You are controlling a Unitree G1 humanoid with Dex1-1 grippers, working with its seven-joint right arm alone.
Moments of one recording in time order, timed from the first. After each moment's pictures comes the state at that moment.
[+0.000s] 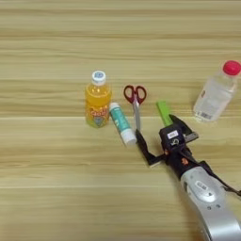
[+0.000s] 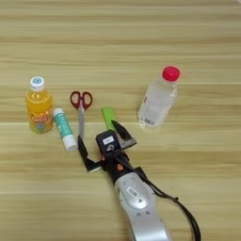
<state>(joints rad) 0.21 -0.16 0.13 -0.10 -0.14 -0.03 0.20</state>
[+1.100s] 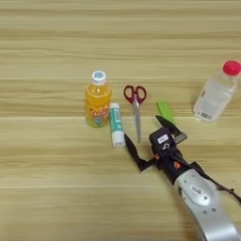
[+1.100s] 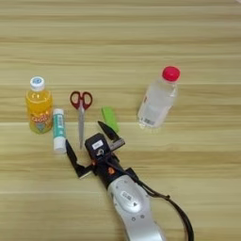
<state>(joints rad) 0.23 -0.17 0.18 -0.12 -0.15 -0.06 0.25</state>
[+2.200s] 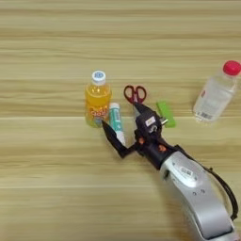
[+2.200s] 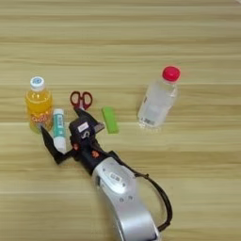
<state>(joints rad) 0.12 -0.11 0.25 -0.28 0.04 0.17 0.36</state>
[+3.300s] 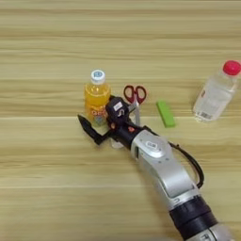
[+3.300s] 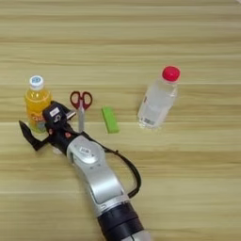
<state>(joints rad) -0.15 -0.01 0.31 0.11 0.01 0.12 0.36</state>
